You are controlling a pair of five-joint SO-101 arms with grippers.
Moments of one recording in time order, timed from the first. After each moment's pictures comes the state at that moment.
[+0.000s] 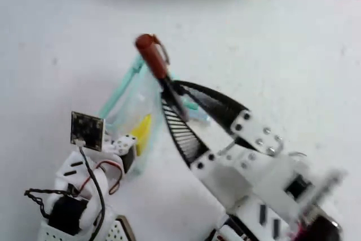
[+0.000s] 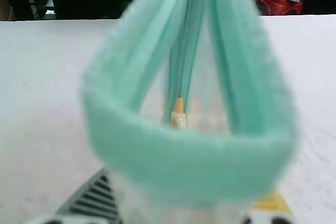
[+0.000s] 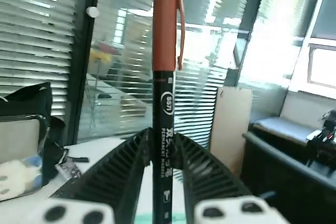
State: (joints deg) left arm 14.5 -104.8 81.1 56.8 10.9; right arm -47.2 -69.9 23.3 44.1 10.5
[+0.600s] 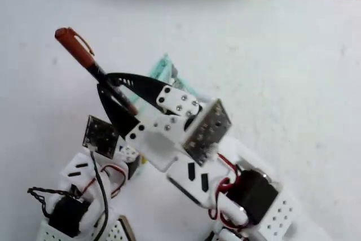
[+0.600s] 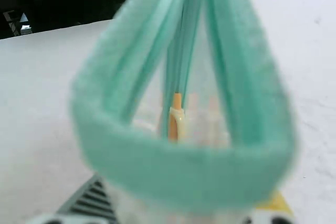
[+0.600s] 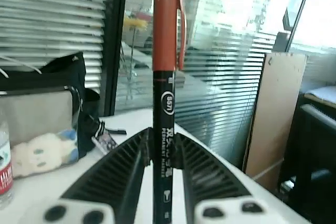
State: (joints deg) left arm 19.5 -105.0 80.6 58.6 4.6; right arm -53.9 -56.7 31.2 30.8 9.2
